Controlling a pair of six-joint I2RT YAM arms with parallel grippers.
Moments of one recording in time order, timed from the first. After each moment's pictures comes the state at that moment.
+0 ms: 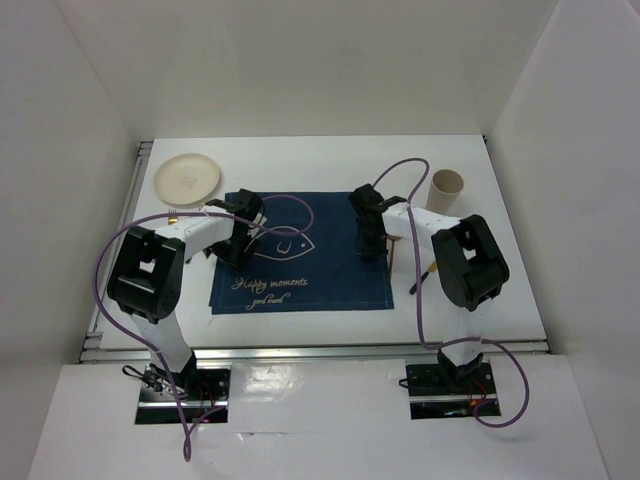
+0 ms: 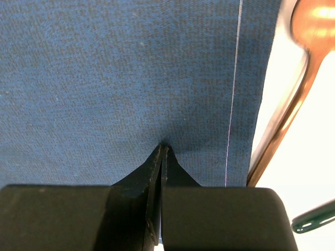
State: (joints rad) left arm -0.33 1.78 1.15 -0.78 -0.35 0.18; right arm 0.48 1.87 1.21 -0.62 0.11 0.57
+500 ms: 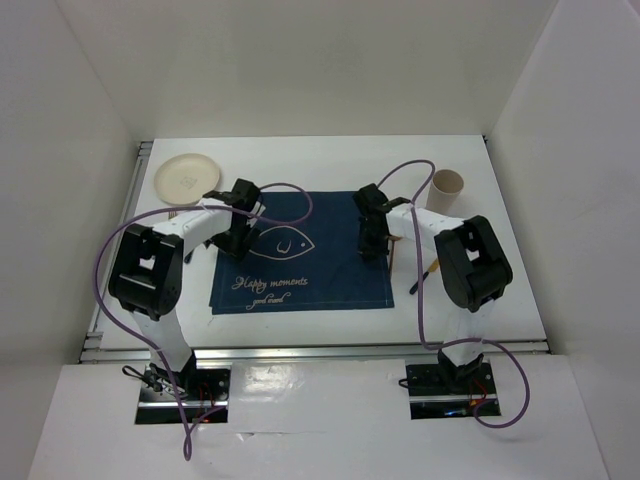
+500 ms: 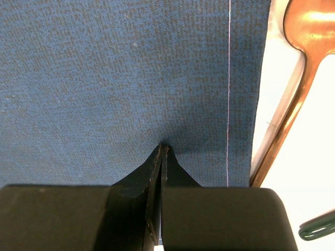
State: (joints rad) left arm -0.31 1.81 1.22 -0.79 -0.35 0.18; right arm 0.46 1.86 1.19 -0.58 0.08 0.60
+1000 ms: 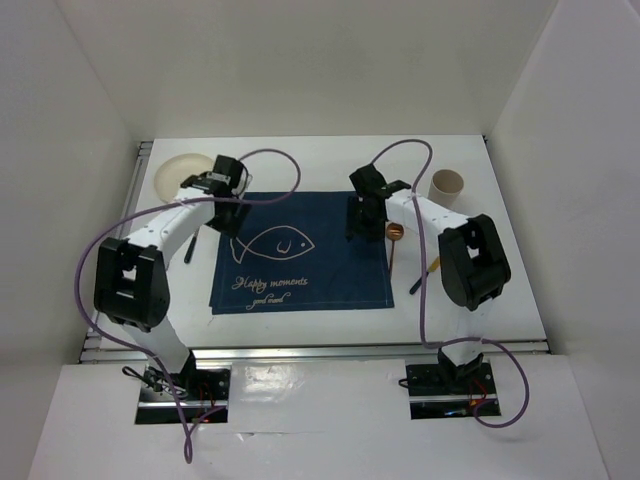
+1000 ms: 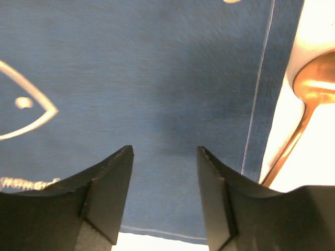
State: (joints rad) left arm -0.25 1.72 1.33 -0.80 -0.35 0.15; right arm 0.46 1.88 1.36 -0.64 0.05 0.52
